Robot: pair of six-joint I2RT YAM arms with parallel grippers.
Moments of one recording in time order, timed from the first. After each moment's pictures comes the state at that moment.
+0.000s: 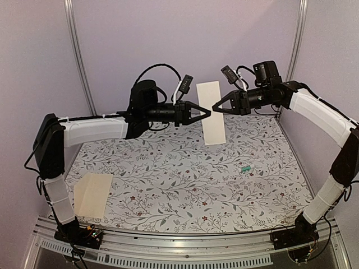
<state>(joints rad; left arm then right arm) -0.76 1.87 1.45 0.50 0.87 -0.49 0.45 1.63 1.62 -0.58 -1.10 -0.09</state>
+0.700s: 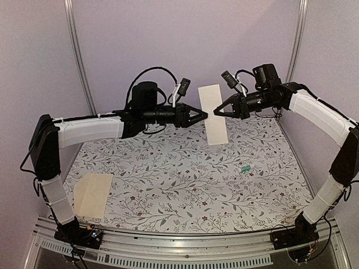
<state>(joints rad) -0.75 1.85 1.44 0.34 0.70 -0.42 0.44 1.64 1.60 -0.61 -1.02 -0.15</state>
